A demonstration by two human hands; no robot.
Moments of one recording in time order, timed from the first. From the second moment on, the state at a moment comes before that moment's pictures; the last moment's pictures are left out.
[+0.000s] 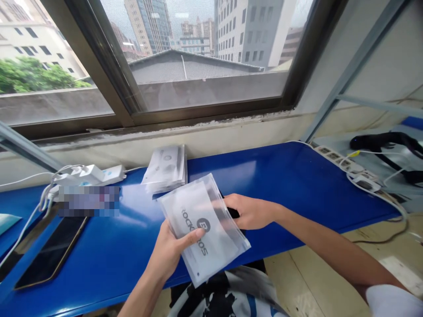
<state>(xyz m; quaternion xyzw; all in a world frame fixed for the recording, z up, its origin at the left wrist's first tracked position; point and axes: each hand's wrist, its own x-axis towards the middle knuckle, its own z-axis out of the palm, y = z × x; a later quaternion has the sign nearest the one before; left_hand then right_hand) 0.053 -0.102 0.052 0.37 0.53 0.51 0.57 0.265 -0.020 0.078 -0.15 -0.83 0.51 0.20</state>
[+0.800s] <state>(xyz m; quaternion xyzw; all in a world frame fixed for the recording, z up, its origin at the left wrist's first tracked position) 0.051 -0.060 0.072 0.30 0.46 0.70 0.46 0.257 -0.012 0.108 -0.32 -0.72 0.46 0.41</state>
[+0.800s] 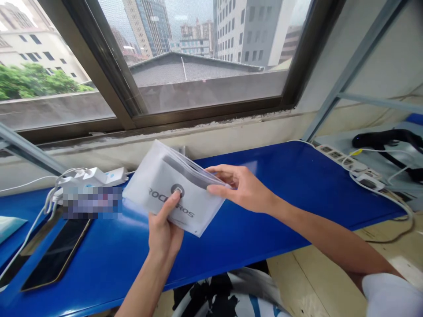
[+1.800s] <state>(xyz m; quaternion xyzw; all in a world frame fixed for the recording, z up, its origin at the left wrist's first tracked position) 0.058 0.014 0.176 0.77 0.41 0.49 0.04 0.243 0.031 0.149 -0.30 -0.77 0.15 0.54</state>
